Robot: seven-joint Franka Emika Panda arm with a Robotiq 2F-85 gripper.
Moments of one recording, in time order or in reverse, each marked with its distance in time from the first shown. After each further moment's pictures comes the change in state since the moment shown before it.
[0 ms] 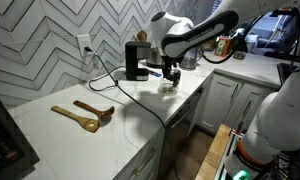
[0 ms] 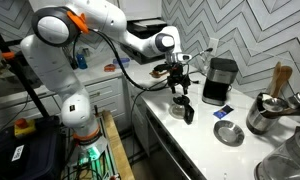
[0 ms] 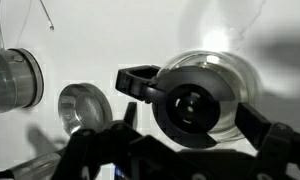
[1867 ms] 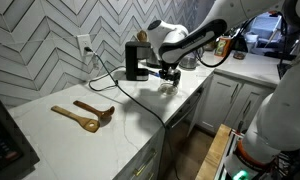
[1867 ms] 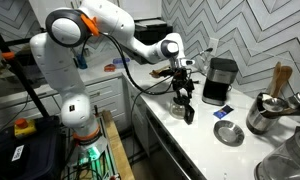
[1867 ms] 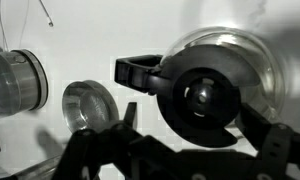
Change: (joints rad) arm -0.010 0.094 -0.009 0.029 -0.066 0.065 0.118
